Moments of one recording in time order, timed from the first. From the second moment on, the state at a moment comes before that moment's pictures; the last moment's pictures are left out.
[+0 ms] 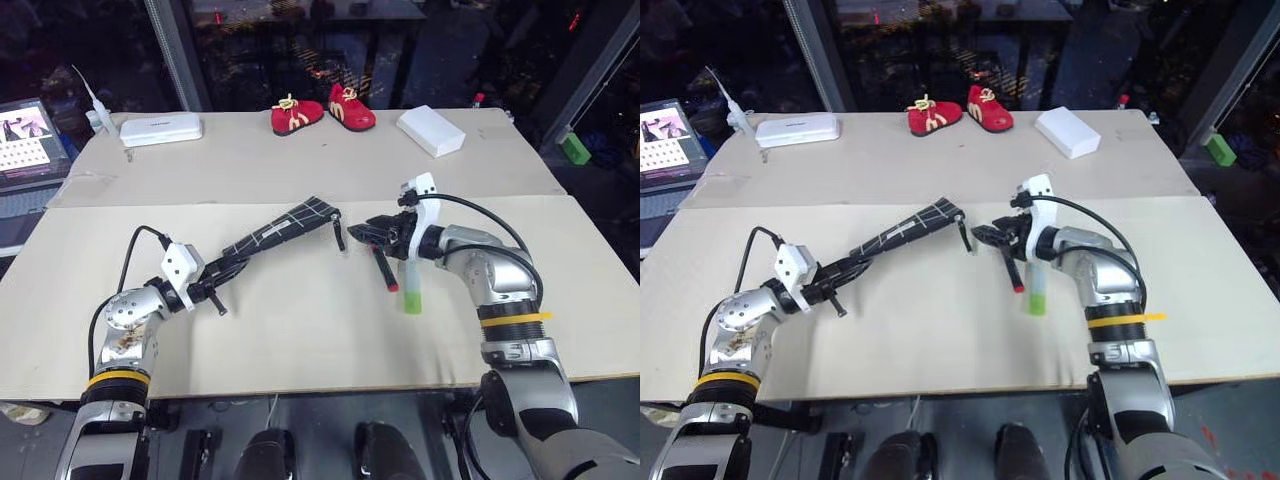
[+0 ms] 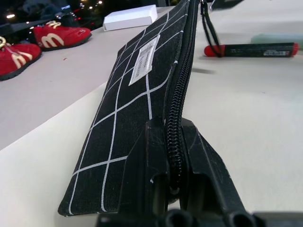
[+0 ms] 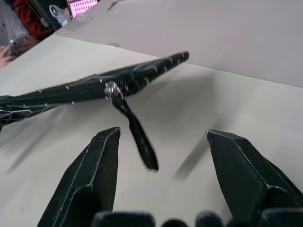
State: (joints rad) left arm -0.39 0.53 0.10 0.50 -0.31 -0.31 -1.02; right arm -0.78 -0.33 -0.02 0.29 0.32 0.73 0.73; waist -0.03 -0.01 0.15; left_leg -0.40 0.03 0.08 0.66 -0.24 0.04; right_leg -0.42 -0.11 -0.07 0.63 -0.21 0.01
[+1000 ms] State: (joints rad) left arm -0.37 0.50 0.09 0.47 -0.31 -0.29 -1.00; right arm -0.89 -0.25 0.14 0.54 0.21 0.51 0.88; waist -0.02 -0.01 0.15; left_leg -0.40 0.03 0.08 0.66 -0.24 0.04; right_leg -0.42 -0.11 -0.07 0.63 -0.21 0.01
